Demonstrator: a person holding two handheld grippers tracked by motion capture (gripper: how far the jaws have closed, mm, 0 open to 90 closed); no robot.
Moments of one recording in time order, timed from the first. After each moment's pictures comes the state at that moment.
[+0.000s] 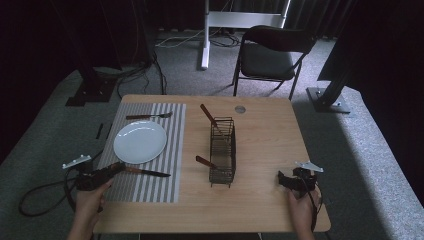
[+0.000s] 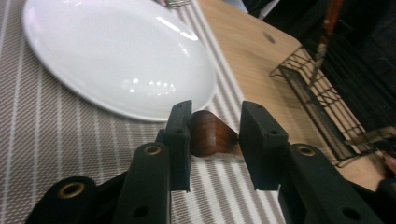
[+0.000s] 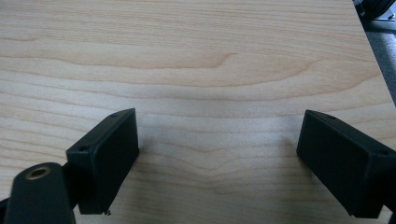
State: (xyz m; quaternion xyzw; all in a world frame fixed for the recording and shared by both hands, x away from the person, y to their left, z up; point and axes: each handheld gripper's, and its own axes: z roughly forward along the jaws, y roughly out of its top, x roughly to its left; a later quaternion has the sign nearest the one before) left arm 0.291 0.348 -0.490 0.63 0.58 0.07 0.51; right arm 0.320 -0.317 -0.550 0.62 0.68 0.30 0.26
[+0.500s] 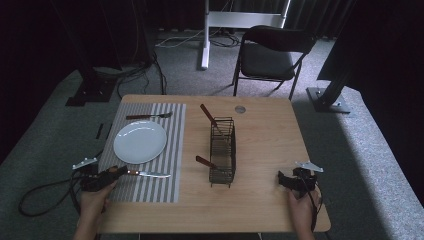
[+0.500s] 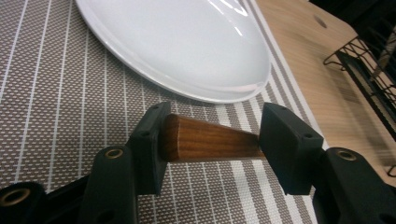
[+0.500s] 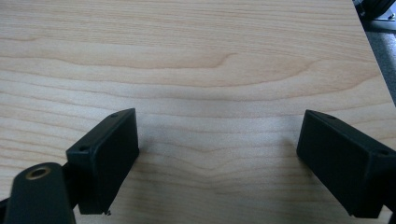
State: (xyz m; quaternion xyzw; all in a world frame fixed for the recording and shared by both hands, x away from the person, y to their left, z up) left arm 0.302 0.347 -0.519 0.63 0.63 0.10 0.45; right arm 0.320 -0.317 -0.550 0.62 0.68 0.30 0.26
